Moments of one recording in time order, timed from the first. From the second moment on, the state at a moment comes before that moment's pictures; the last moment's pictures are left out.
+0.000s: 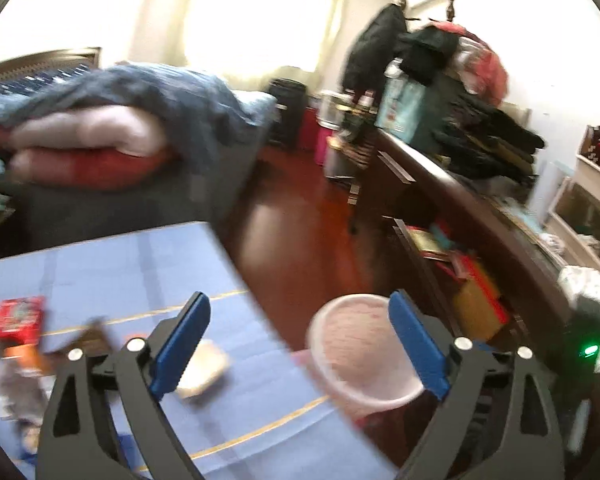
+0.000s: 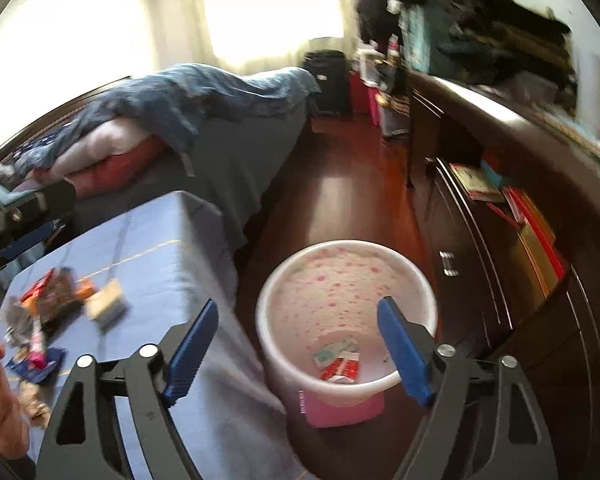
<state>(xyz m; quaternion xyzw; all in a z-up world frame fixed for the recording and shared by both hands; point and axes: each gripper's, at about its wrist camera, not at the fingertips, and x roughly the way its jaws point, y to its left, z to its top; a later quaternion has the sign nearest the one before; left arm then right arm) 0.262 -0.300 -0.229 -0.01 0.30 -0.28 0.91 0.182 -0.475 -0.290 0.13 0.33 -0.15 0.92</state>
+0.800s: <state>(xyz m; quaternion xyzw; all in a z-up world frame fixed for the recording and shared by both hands) 0.312 -0.106 -0.306 0.00 0.41 -0.04 0.91 0.197 -0.319 -0.262 0.06 0.35 0.01 0.93</state>
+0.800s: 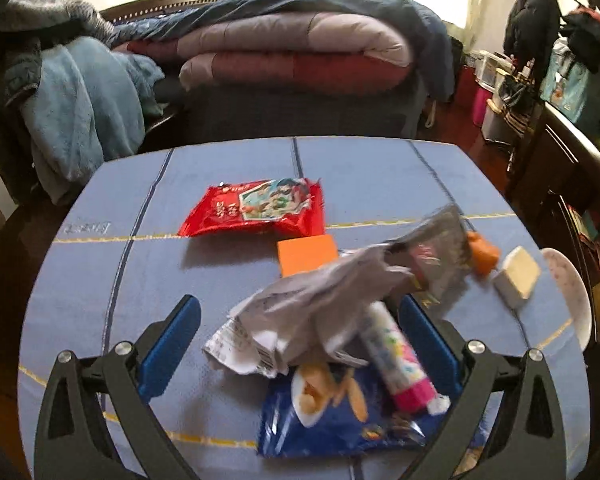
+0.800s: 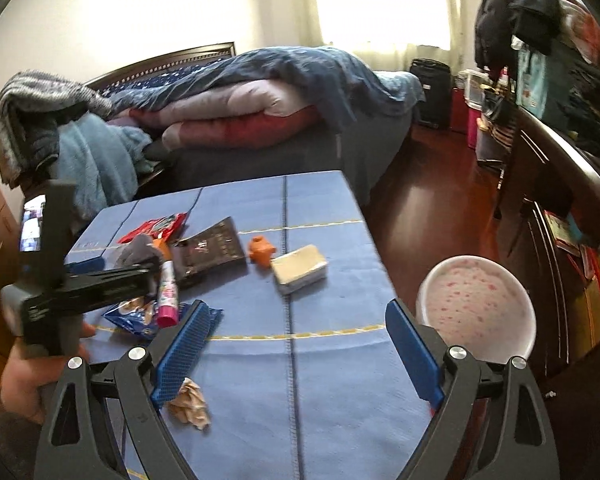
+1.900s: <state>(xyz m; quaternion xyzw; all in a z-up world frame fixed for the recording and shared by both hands) 0.272 0.024 -0.266 -0.12 0.34 -0.04 0.93 0.293 -0.165 -0.332 -0.05 0.47 0.07 0.88</state>
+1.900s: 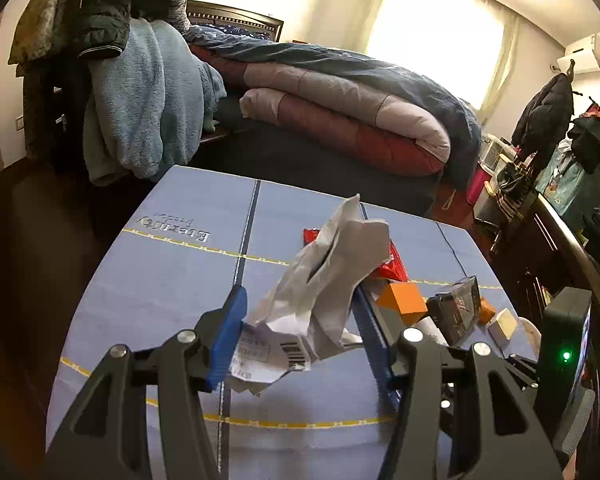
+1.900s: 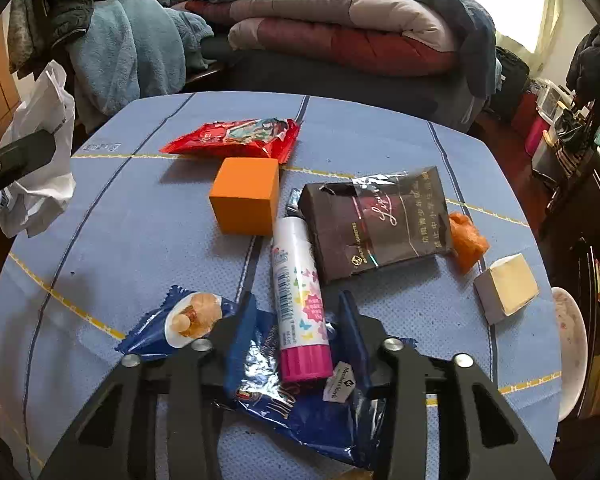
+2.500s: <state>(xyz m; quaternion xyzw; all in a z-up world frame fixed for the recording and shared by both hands) 0.236 0.013 -0.218 -0.11 0.30 -0.06 0.95 0.250 -0.193 -0.282 -0.02 0.42 0.08 0.90</state>
